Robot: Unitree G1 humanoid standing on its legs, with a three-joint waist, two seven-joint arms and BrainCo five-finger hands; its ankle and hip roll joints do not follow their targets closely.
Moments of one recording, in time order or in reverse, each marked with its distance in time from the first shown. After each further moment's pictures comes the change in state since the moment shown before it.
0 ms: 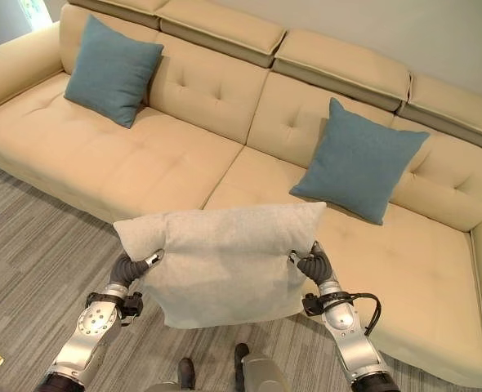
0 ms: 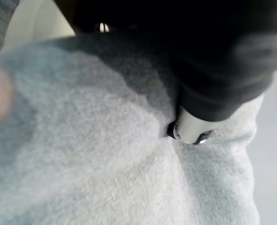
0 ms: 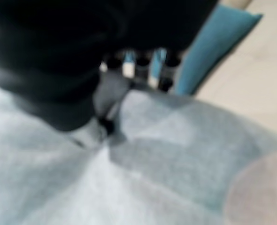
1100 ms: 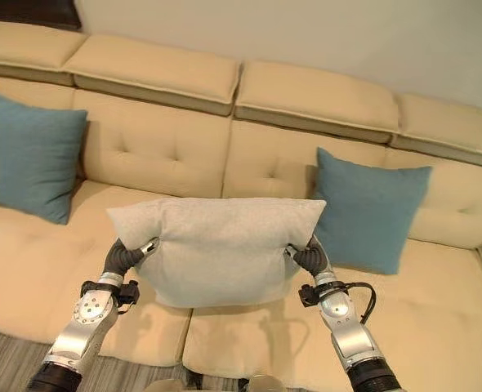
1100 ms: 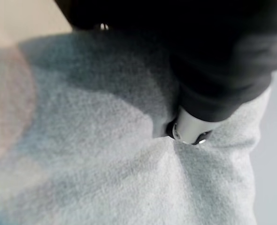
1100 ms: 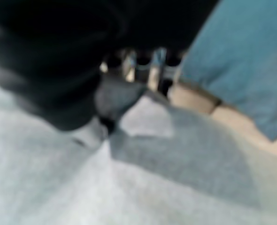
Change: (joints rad) left arm -0.032 0.015 0.019 -0.025 -0.009 0.023 -0.001; right arm -0.069 -0.008 0.024 0.047 0.009 0.029 -0.002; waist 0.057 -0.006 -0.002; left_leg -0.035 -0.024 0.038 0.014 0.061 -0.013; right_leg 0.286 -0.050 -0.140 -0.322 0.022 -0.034
